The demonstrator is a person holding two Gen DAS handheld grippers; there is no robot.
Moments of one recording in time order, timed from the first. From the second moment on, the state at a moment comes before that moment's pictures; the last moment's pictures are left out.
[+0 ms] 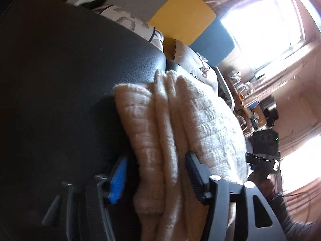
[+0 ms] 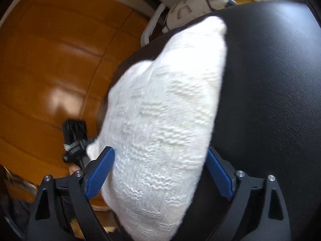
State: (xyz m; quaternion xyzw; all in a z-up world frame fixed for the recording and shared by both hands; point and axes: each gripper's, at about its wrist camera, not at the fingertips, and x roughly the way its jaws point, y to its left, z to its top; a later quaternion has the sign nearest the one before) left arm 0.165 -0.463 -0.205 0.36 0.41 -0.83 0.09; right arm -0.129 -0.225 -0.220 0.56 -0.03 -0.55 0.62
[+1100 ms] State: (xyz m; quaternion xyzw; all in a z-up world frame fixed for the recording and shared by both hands) left arm 0.322 -0.362 -0.169 0.25 0.36 -0.83 0.34; right arm -0.020 -0.375 -0.102 0.35 0.29 -0.58 0.68
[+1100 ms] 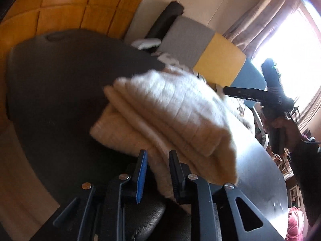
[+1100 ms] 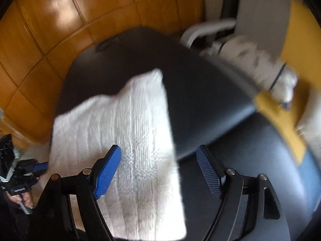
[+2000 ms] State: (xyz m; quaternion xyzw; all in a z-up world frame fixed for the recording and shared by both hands) left arm 0.276 -0.393 -0.169 0.30 0.39 -0.74 0.47; right arm 0.062 -0.401 -0.122 0.26 0.39 -0.51 0.72
